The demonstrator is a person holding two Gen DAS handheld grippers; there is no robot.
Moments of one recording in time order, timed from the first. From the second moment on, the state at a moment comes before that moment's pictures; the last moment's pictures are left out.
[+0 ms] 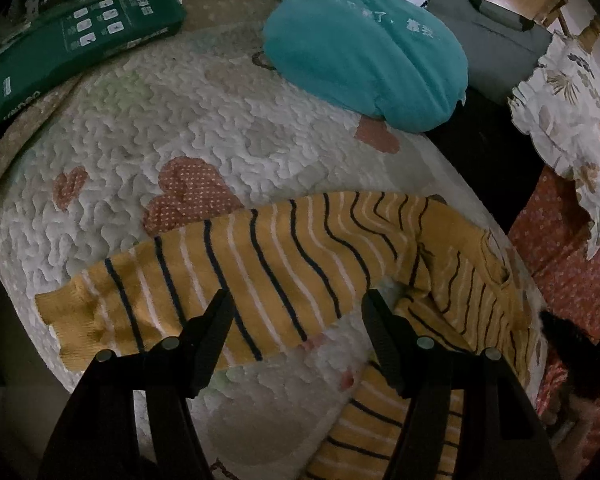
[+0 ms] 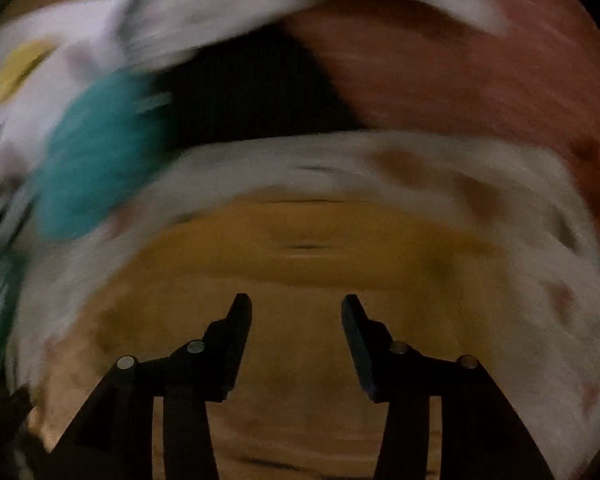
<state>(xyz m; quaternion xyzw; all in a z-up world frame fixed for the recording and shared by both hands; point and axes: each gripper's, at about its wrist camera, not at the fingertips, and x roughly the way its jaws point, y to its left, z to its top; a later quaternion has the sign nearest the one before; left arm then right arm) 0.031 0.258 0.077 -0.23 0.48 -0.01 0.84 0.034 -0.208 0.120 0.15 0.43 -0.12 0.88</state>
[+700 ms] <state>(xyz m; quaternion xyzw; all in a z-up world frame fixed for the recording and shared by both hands) 0.043 0.234 0.065 -0.18 0.49 0.04 0.85 -0.009 -0.315 0.038 0.23 0.48 -0.23 0.82</state>
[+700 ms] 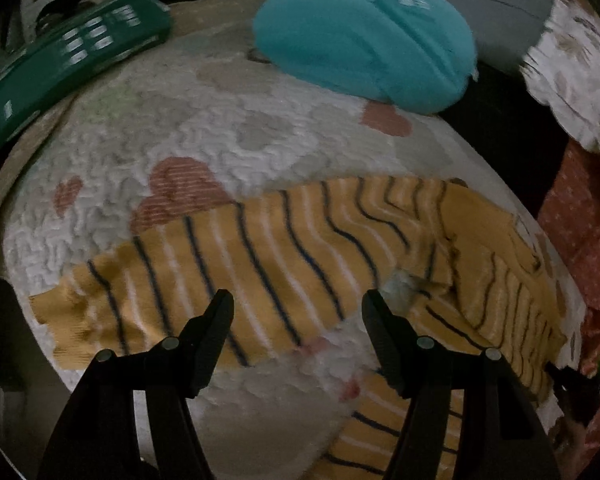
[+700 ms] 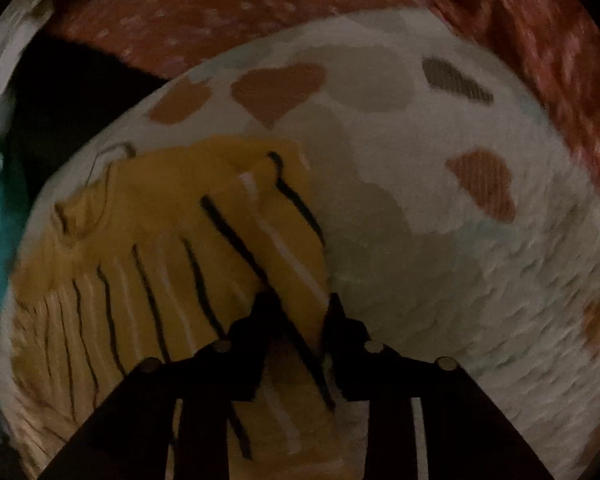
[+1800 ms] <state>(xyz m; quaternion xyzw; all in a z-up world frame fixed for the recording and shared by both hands) -0.087 0.544 0.083 -0.42 0.33 0.37 0.76 -0.057 0.323 0.018 -0.22 0.40 0.31 0.83</state>
